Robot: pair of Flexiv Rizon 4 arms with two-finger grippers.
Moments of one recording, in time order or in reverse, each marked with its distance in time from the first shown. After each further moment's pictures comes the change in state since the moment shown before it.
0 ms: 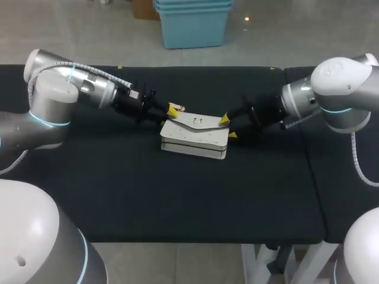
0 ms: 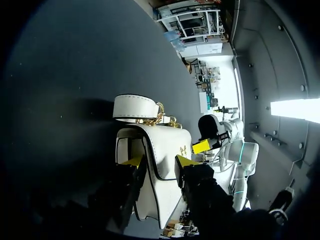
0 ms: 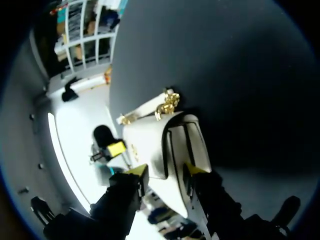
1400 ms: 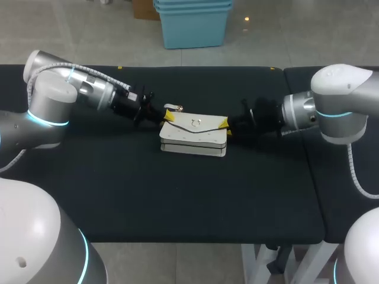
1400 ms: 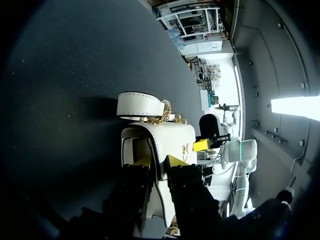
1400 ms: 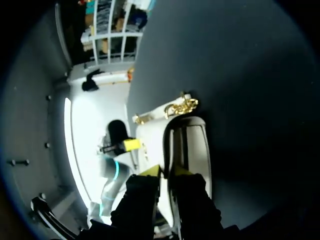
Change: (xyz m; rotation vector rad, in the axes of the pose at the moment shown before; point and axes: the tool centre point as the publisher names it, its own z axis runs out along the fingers) left arm -0.011 0.003 -0.001 -0.018 -0.003 0.016; right arm 0.001 0.007 0.009 -0.064 0.146 -0.188
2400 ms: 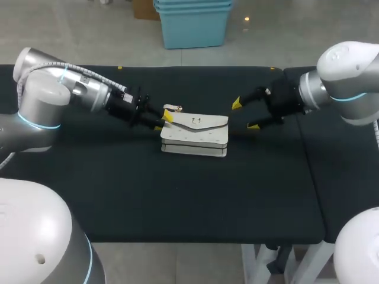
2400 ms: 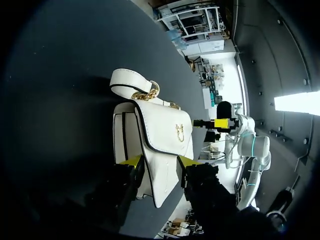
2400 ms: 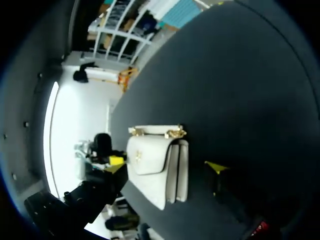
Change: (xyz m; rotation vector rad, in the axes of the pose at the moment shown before) left arm 0.018 0.032 -0.014 0.012 -0.052 0.005; right arm 0.009 0.024 -0.071 -0.098 -0.237 -0.207
